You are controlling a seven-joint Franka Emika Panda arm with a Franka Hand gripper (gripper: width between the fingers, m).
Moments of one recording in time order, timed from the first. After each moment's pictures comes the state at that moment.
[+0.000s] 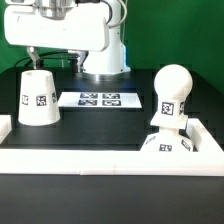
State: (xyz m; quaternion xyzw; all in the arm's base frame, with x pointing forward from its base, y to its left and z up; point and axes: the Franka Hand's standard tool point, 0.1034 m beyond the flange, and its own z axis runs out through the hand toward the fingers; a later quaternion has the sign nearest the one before) arm 0.444 -0.109 0.103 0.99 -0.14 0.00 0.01
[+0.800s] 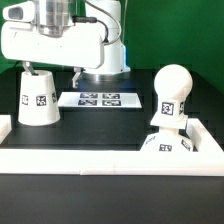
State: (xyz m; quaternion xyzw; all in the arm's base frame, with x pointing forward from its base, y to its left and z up) arm 0.440 -0.120 0.074 0.99 -0.12 0.00 0.03
